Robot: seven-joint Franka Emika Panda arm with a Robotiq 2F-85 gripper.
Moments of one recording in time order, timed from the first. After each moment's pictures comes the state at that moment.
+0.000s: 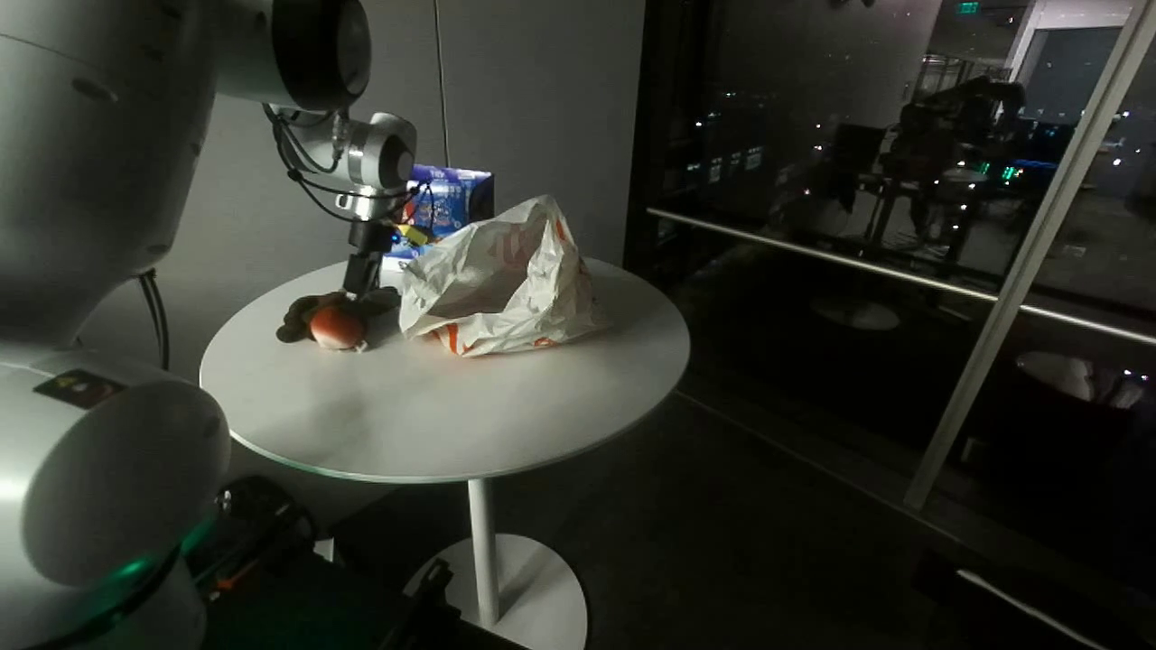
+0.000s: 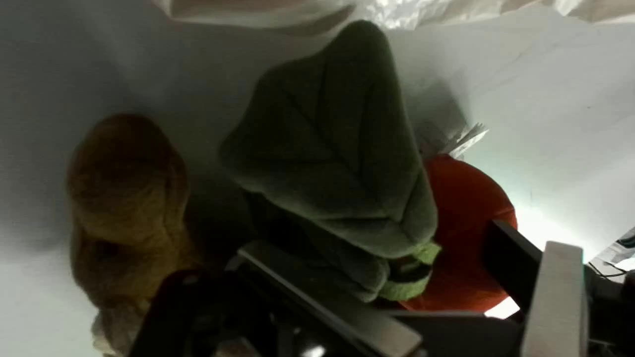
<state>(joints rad) 0.21 0.62 0.28 -1.58 0.06 1.90 -1.66</state>
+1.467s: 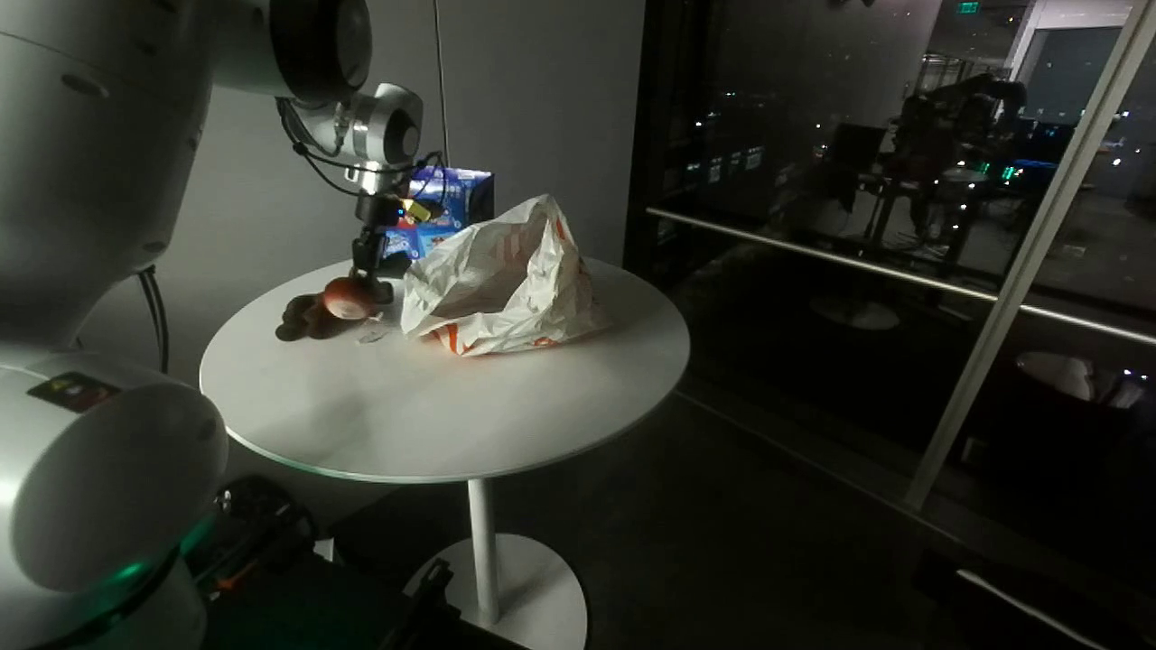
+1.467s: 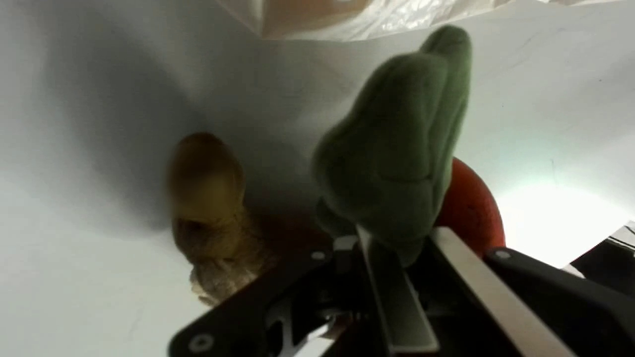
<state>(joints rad) 0.19 0.59 0.30 -1.52 0.08 1.91 -1.59</state>
